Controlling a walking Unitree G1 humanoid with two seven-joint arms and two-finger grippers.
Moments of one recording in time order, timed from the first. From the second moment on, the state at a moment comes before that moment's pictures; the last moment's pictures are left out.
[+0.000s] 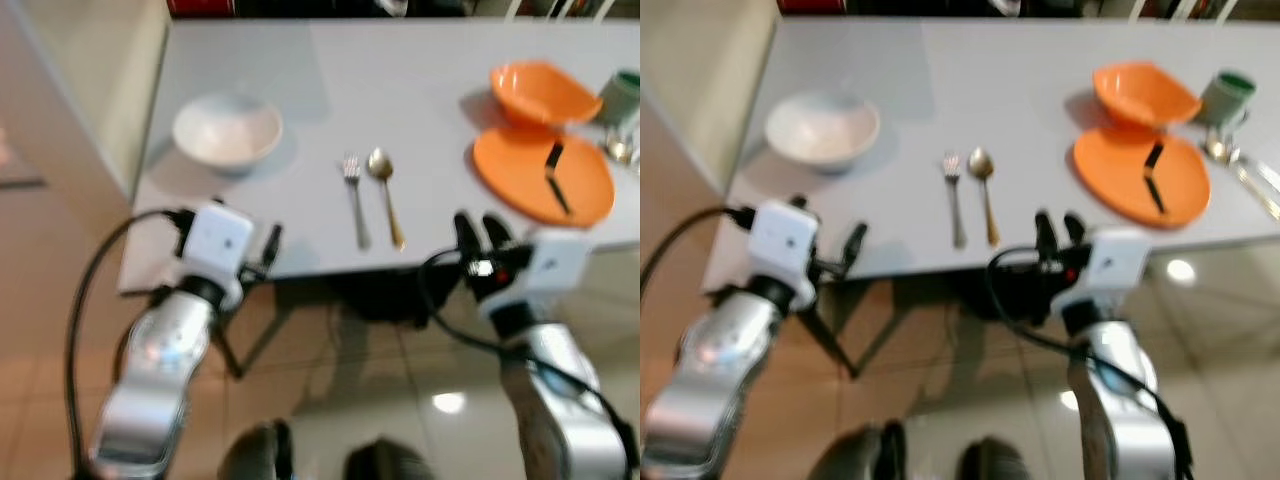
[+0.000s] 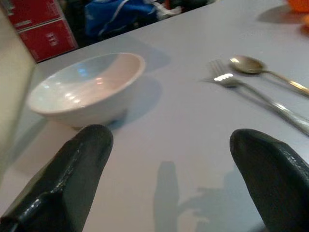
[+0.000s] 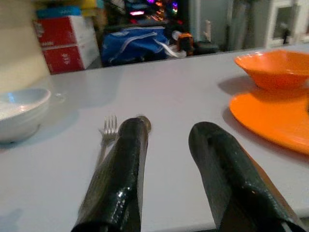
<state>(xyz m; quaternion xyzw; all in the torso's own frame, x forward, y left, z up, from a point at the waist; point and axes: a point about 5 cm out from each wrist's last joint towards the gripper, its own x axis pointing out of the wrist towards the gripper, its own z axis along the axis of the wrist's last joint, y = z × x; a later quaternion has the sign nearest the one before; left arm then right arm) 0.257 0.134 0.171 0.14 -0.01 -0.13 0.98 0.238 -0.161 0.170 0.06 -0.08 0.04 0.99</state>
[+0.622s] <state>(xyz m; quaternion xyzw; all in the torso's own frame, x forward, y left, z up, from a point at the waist) 0.261 0.166 0.183 0.12 -0.01 -0.05 0.99 0.259 -0.131 0.161 0.10 -0.02 0.08 0.99</state>
